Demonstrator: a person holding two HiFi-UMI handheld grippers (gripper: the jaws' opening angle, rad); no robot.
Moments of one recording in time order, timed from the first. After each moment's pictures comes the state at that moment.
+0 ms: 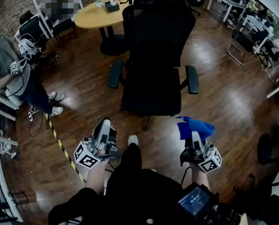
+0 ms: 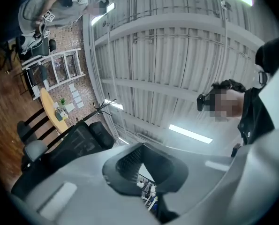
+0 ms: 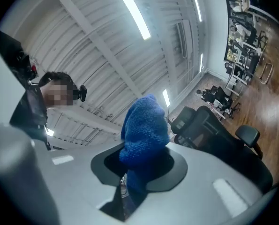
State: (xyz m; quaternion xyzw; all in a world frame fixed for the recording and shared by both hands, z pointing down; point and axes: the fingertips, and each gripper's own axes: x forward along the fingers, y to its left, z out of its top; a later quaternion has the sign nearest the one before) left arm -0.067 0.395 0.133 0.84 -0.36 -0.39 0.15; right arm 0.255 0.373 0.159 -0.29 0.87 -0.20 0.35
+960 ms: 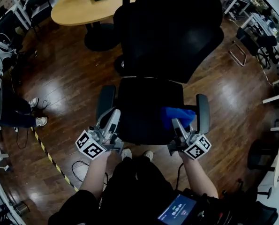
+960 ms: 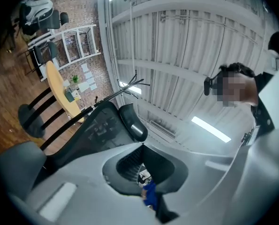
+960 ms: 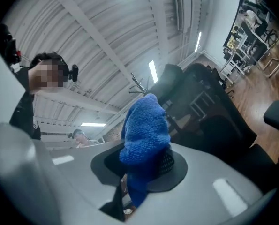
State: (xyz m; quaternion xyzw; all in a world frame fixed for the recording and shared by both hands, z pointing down) left arm -0.107 0.010 0.227 0.84 -0.35 -0.33 0.26; right arm 0.114 -0.005 0.255 -0.32 0.89 -0.26 0.20
